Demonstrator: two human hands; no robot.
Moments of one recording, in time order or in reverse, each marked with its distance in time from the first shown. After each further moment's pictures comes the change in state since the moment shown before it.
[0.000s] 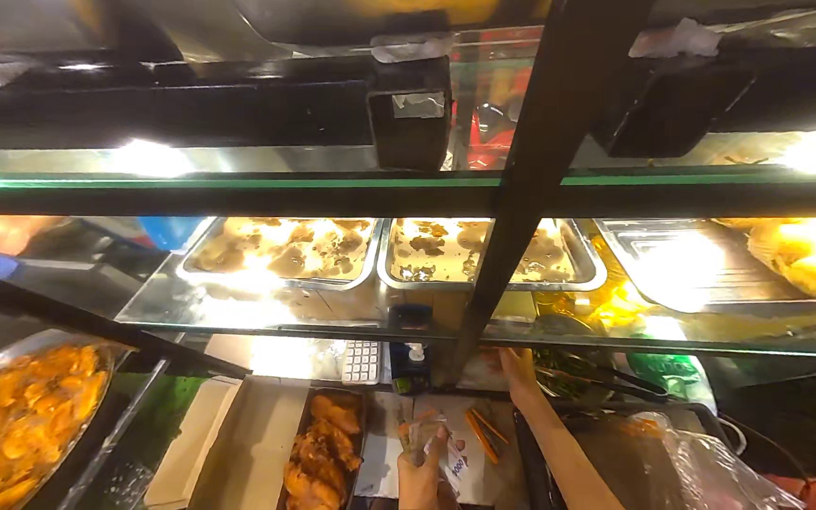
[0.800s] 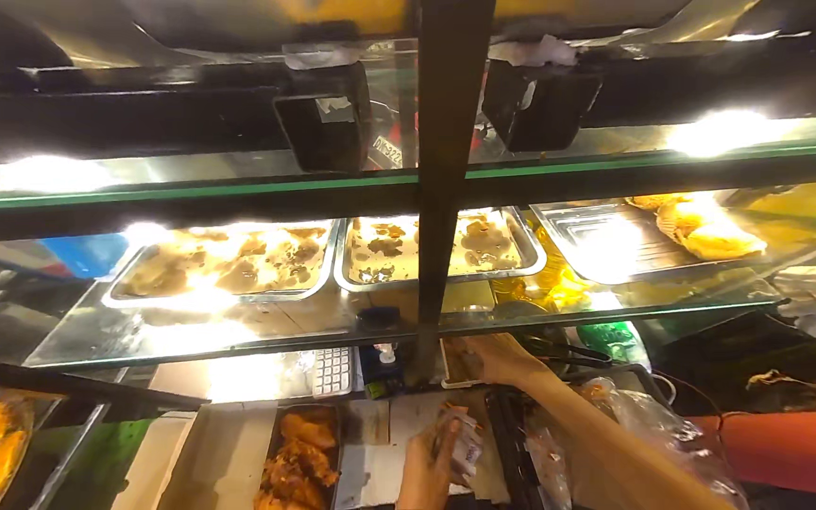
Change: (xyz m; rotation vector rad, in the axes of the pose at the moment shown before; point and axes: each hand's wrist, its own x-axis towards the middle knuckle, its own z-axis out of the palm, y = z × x) left_hand -0.013 0.026 0.027 0.491 -0.462 0.256; right_hand -0.015 -0.067 -0.042 -1.377 -0.622 -0.373
